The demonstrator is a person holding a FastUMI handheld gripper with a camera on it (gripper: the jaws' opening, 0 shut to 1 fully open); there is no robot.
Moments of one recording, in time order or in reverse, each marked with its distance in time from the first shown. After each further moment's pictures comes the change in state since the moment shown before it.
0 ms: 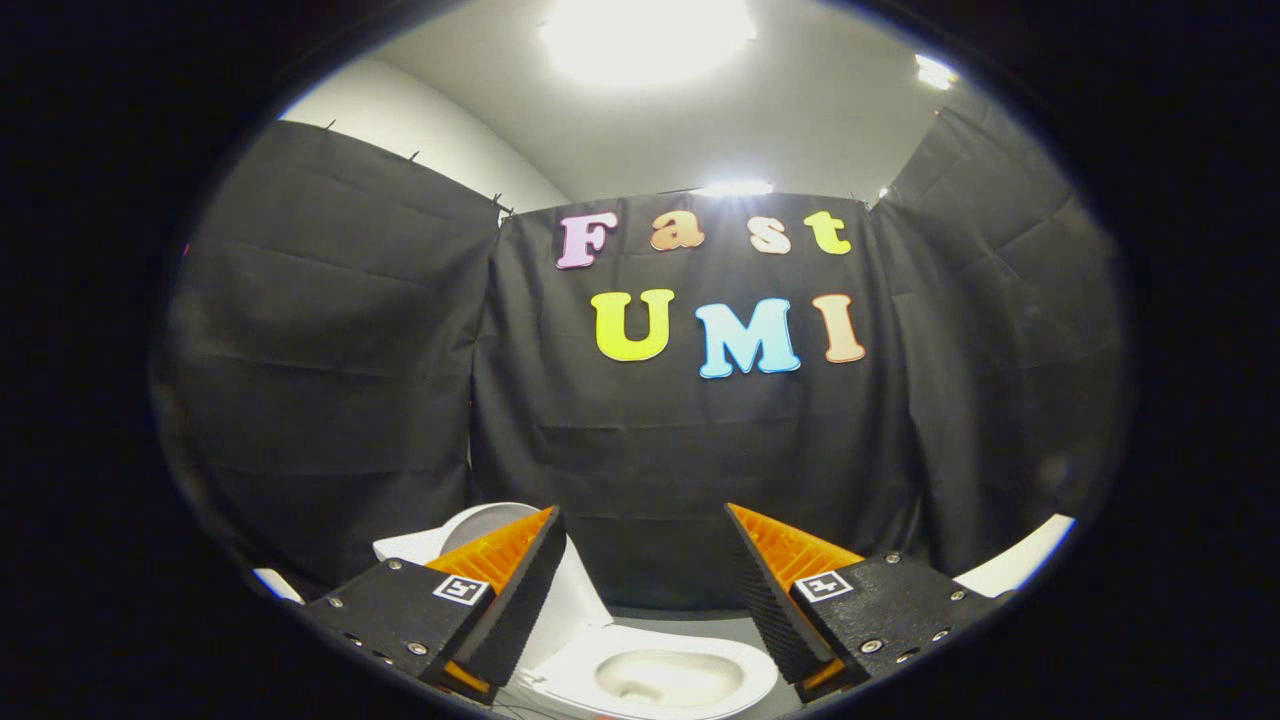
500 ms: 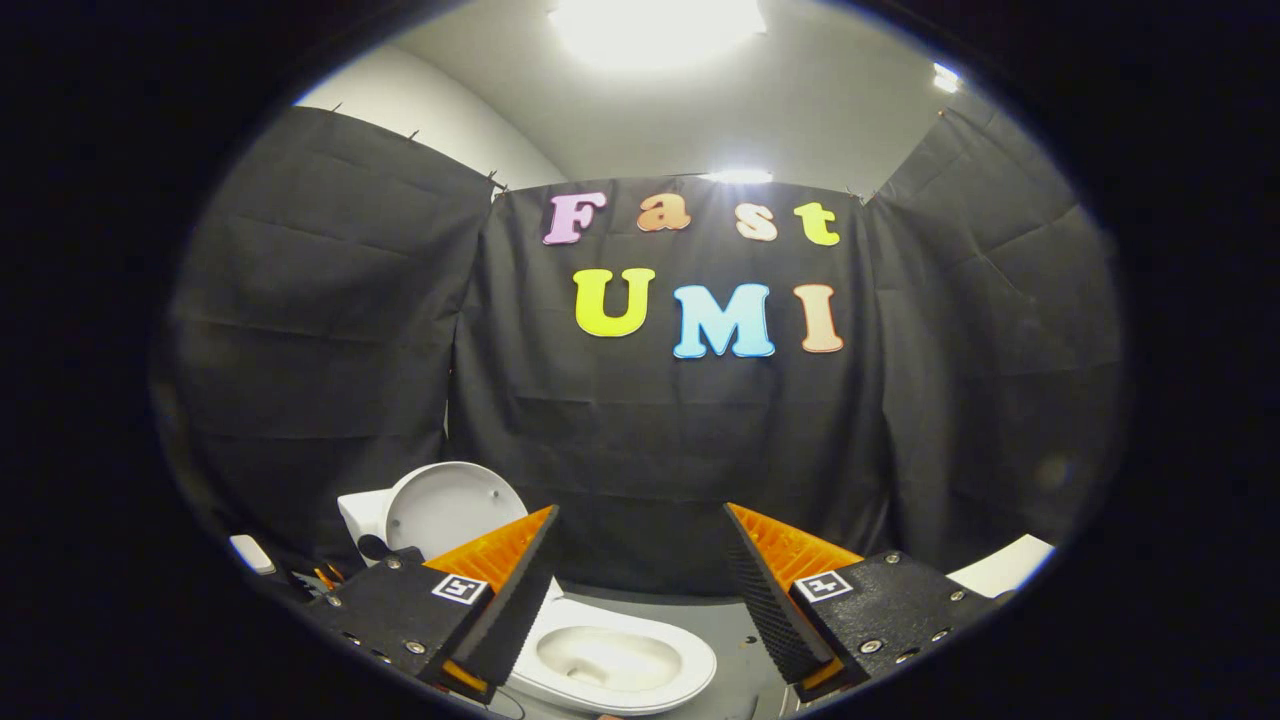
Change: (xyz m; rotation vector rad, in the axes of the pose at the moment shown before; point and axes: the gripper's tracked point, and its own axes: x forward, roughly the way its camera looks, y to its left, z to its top) arm -0.024 -0.072 -0.005 -0.023 0.036 -0.052
